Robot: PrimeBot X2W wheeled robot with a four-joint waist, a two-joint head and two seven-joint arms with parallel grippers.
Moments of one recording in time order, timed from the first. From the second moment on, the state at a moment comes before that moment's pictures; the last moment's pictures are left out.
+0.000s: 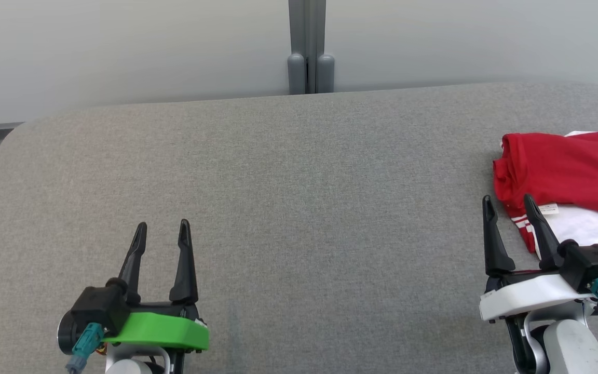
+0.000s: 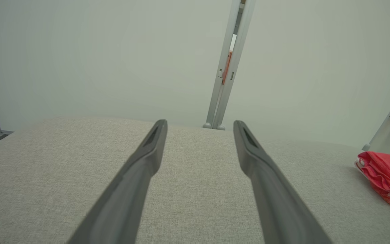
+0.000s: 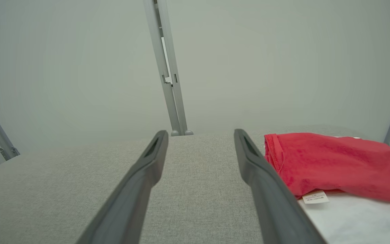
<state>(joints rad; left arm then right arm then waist) -0.05 0.05 -0.15 0.12 -0.31 -0.03 -0.26 -0.09 -0.07 -0.03 0.16 0.19 0.13 -0.26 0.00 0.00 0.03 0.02</state>
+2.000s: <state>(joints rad) -0.03 0.05 -0.06 0.22 -0.84 -0.09 -0.13 -0.06 -0.05 -0.06 0.21 0.73 0.13 -0.12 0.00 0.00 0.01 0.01</state>
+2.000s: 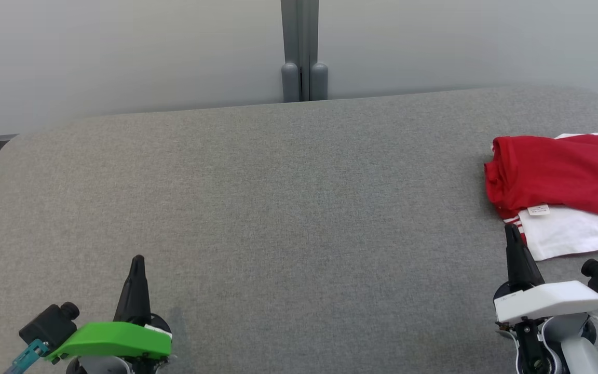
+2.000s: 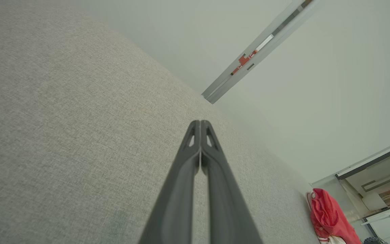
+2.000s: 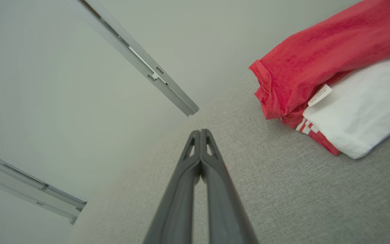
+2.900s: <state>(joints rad) -0.05 0.06 0.00 0.23 -1.14 -0.11 -0.04 -0.07 -0.05 -0.08 0.22 1.06 0.13 -0.03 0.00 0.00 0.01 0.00</state>
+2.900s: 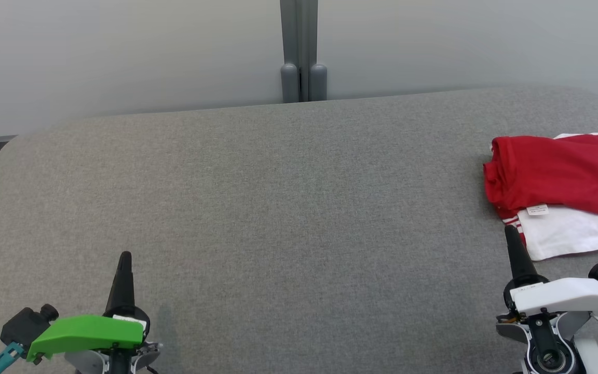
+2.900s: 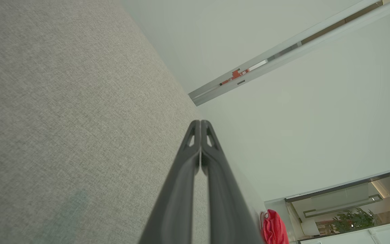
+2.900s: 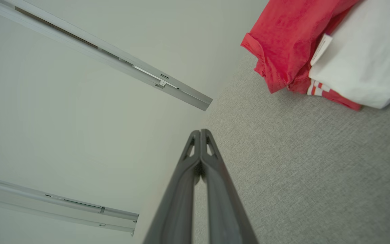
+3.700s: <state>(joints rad) -0.07 0.06 0.04 0.23 -1.35 -0.11 0.02 -0.09 -0.05 -0.09 0.23 1.30 0.13 0.03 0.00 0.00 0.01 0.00</state>
